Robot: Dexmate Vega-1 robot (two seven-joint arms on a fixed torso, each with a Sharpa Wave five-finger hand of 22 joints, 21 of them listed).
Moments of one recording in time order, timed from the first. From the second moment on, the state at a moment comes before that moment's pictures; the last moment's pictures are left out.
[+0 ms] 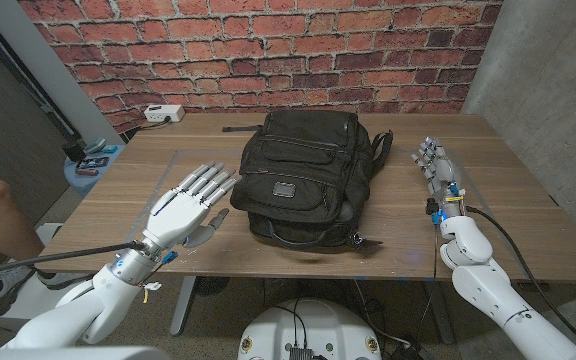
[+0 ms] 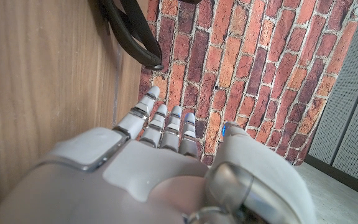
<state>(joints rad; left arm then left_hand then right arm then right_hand) 1.80 0.94 -0.06 -2.06 1.23 0.04 0.81 0.85 0.08 0.58 -0.19 0.20 0.08 -0.05 0.24 0.23 0.04 -0.08 0.32 0.31 0.06 0.00 0.20 0.19 0.12 0.06 0.21 0.18 -1.18 -0.50 -0.19 -1.53 0.67 0.49 -0.17 0.49 0.17 0.22 0.06 0.22 0.23 0.00 0.20 0.19 0.26 0.00 0.20 0.20 0.16 -0.04 0.20 0.22 0.38 -0.04 0.20 0.17</state>
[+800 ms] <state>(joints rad) 1.72 1.05 0.09 -1.99 1.17 0.19 0.92 0.88 0.05 0.56 -0.17 0.20 0.12 -0.02 0.28 0.26 0.03 -0.07 0.39 0.39 0.10 -0.01 0.21 0.20 0.14 0.06 0.22 0.19 -1.17 -0.50 -0.18 -1.50 0.69 0.50 -0.15 0.49 0.17 0.23 0.07 0.22 0.23 0.00 0.20 0.19 0.26 0.00 0.20 0.20 0.16 -0.04 0.20 0.22 0.38 -0.04 0.20 0.17</state>
